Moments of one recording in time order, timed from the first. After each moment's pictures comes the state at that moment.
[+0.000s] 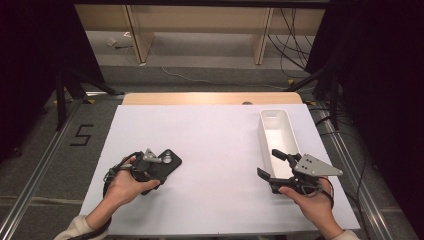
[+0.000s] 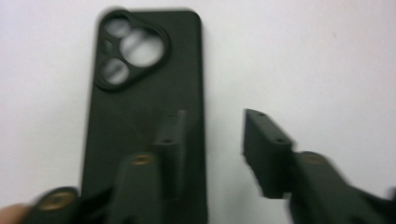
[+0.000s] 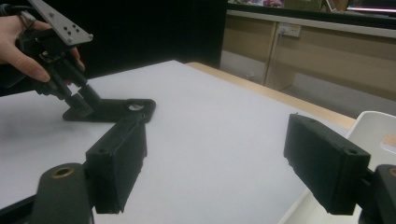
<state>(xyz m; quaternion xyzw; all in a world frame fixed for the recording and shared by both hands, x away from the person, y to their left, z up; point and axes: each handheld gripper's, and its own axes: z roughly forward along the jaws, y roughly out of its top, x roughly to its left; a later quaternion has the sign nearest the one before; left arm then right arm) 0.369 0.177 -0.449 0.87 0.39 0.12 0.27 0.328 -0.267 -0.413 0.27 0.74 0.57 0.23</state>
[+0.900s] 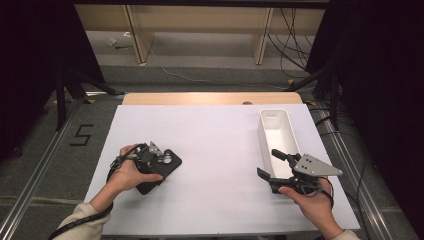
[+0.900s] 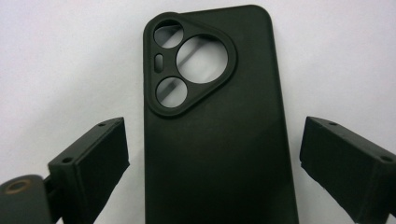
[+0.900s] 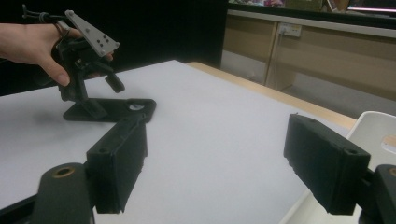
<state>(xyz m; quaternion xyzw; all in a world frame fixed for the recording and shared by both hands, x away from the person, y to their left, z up) 0.407 0.179 -0.468 0.90 0.36 0.14 0.21 0.328 -0.266 -0.413 0.27 0.74 0.57 0.23</state>
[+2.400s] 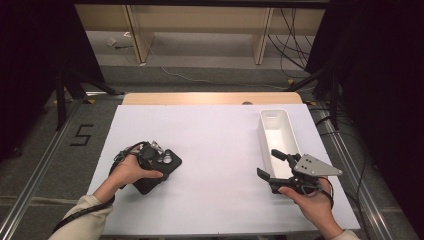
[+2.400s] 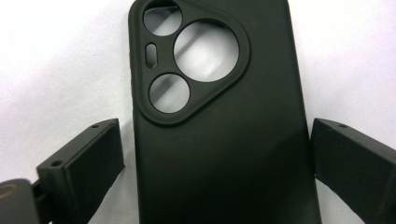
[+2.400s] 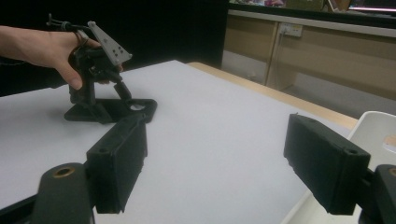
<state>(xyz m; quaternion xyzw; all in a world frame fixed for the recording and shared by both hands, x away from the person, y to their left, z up) 0.428 0.182 -0.483 0.90 0.37 0.08 0.21 0.328 -0.266 -0.413 0.27 0.74 0.57 0.23</state>
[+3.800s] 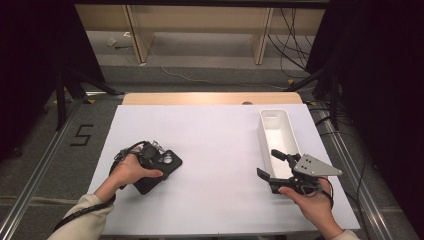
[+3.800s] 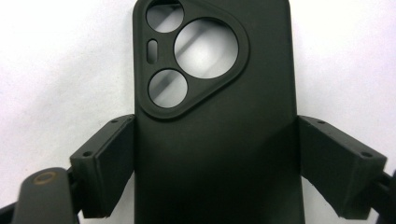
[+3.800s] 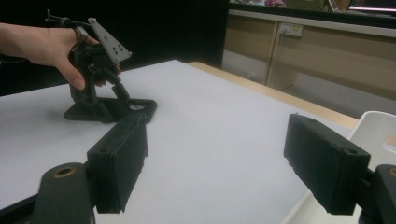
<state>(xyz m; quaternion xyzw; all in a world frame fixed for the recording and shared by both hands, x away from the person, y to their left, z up) 0.426 0.178 -0.477 0.90 0.38 0.07 0.20 0.328 -0.266 -0.414 0.27 0.74 0.57 0.23</state>
